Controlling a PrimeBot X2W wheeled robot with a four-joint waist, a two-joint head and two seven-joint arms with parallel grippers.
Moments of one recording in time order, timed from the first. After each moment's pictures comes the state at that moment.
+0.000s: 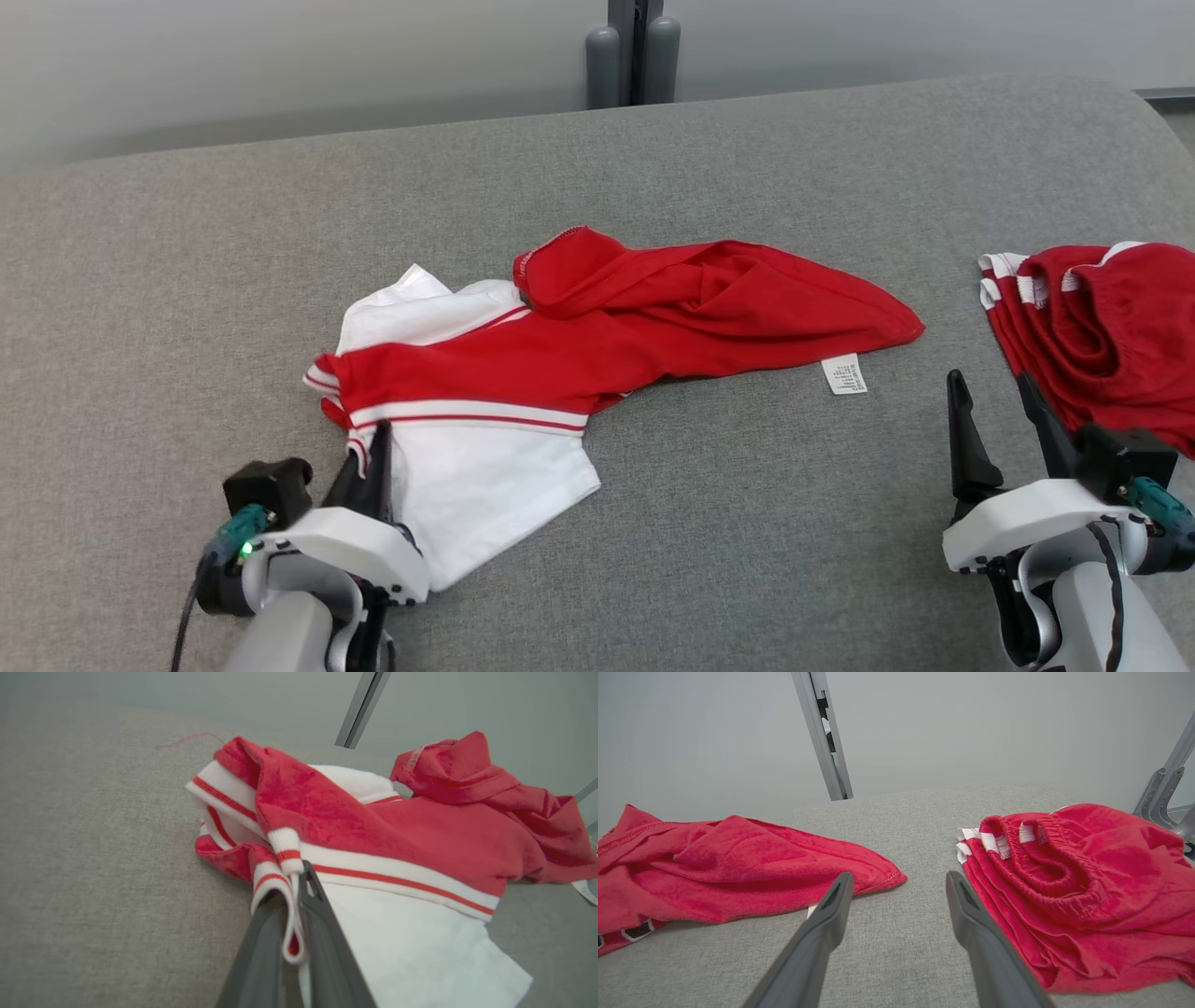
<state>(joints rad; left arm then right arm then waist) -0.32 0.05 -0.21 0.72 -0.47 -0.04 -0.26 -0.30 -0.05 -0.05 0.54 0.17 0.13 -0.26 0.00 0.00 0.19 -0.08</state>
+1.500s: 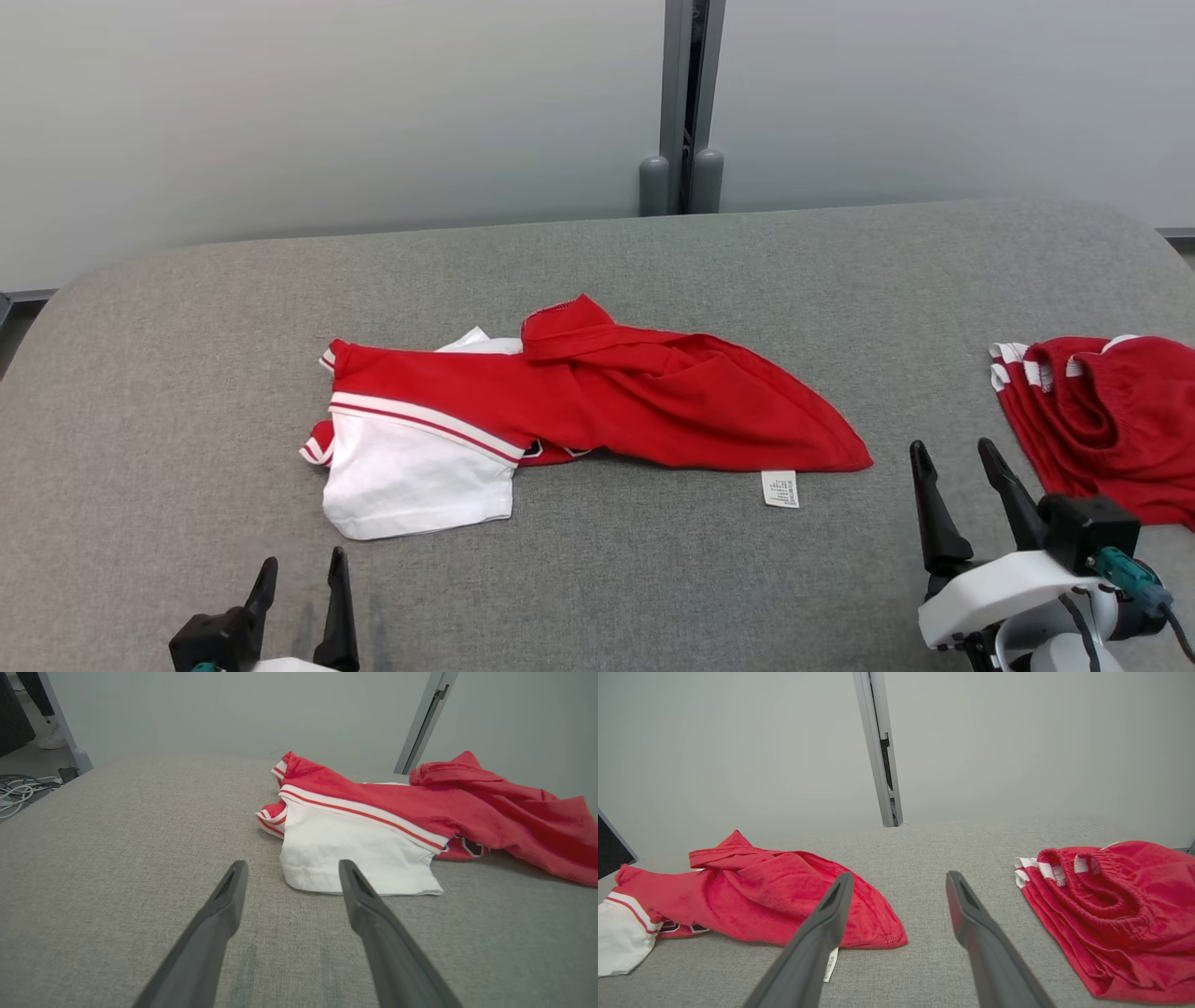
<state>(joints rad) 0.00 0.05 0.00 0.47 -0.25 0.01 -0.26 -0.17 -0.05 0.03 0.46 0.21 0.13 -0.26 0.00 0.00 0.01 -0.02</state>
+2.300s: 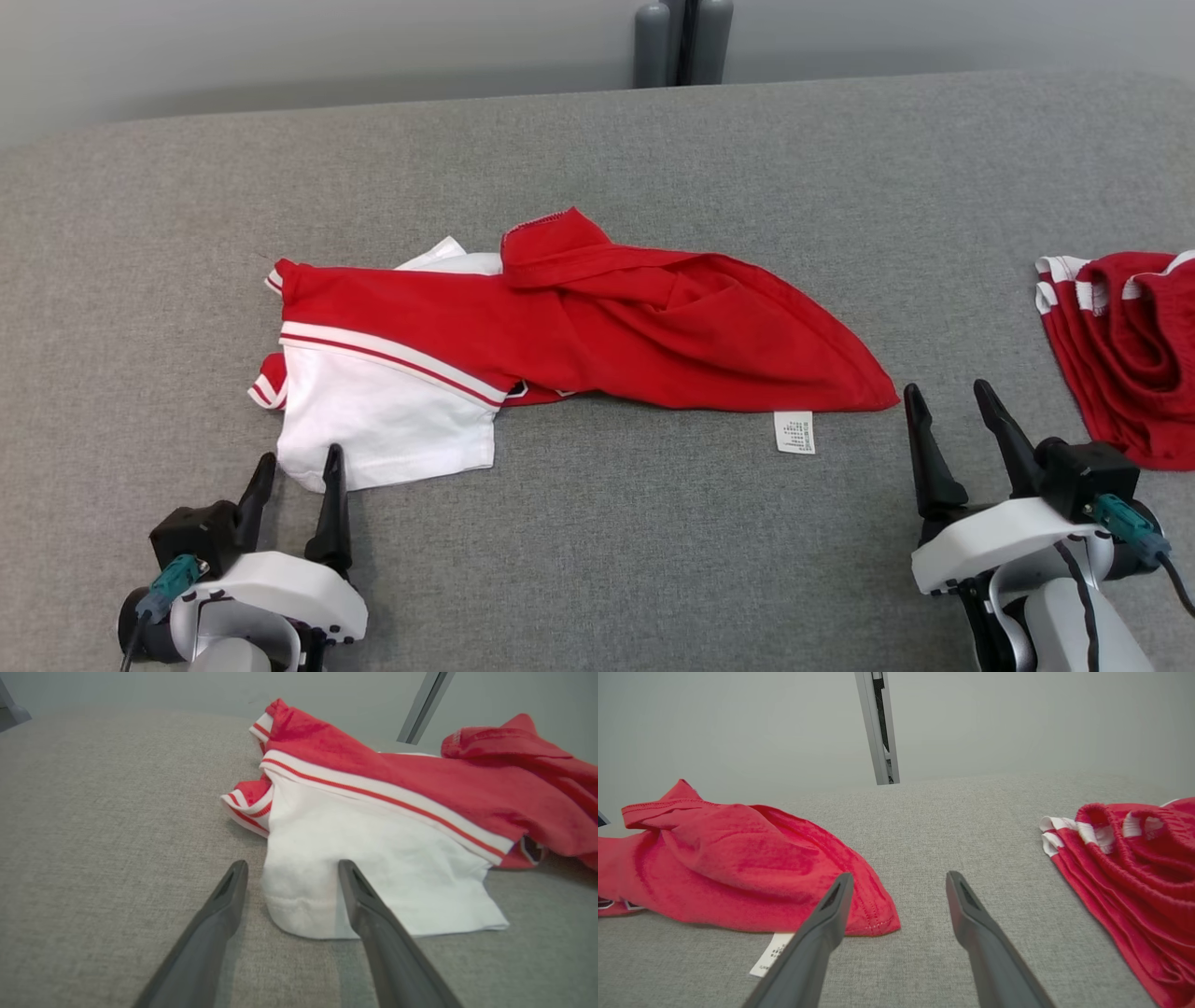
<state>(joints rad) -0.21 0.05 0.04 0.60 -0.24 -0.08 -0.26 -0.25 -0.05 0.04 0.47 0.19 0.13 -0.26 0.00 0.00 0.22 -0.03</state>
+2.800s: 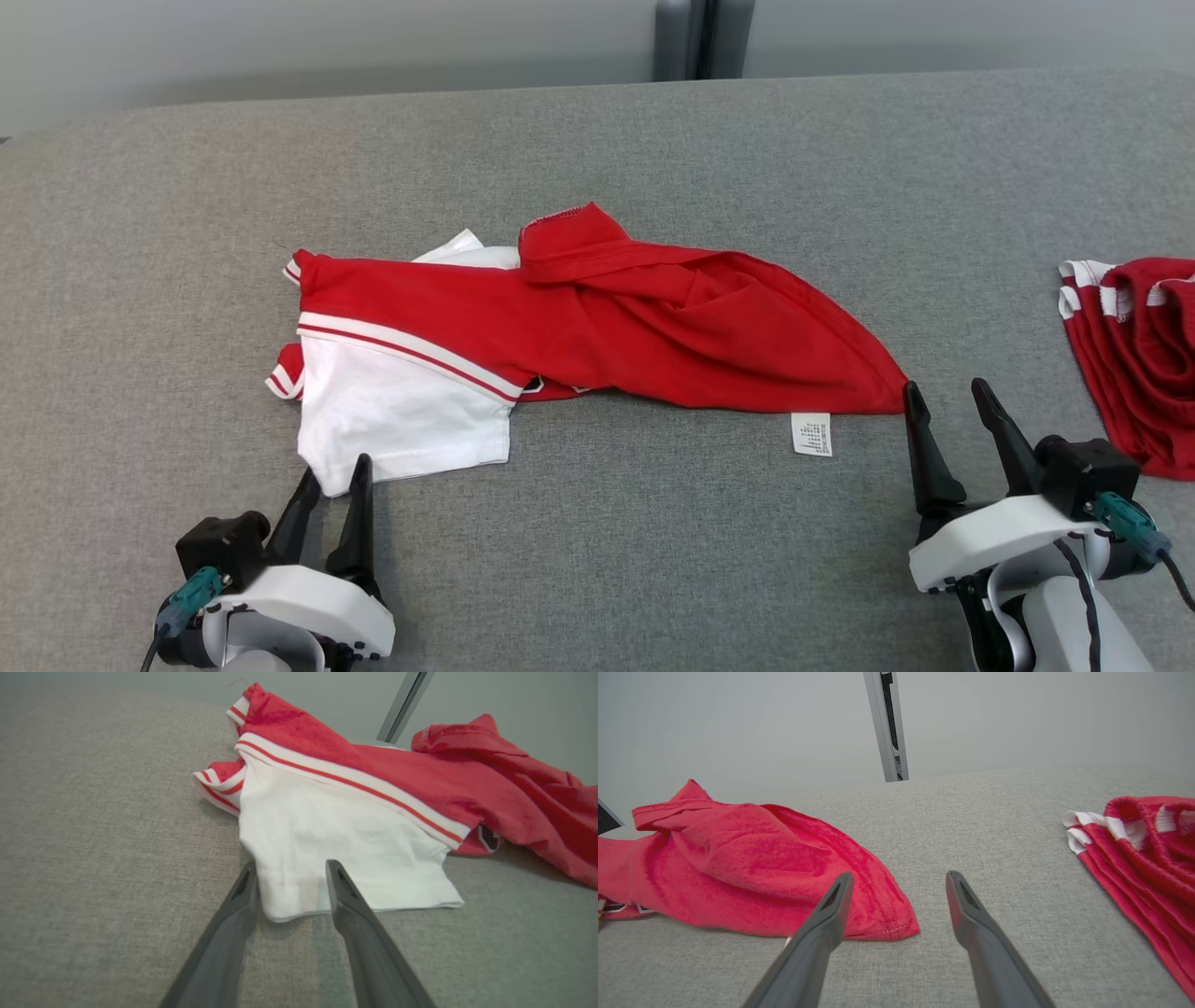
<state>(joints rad) -0.19 0.05 -0.03 0.56 -0.32 -0.13 -0.26 -0.26 -0.05 0.04 0.47 0.22 0.13 -0.26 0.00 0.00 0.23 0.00</state>
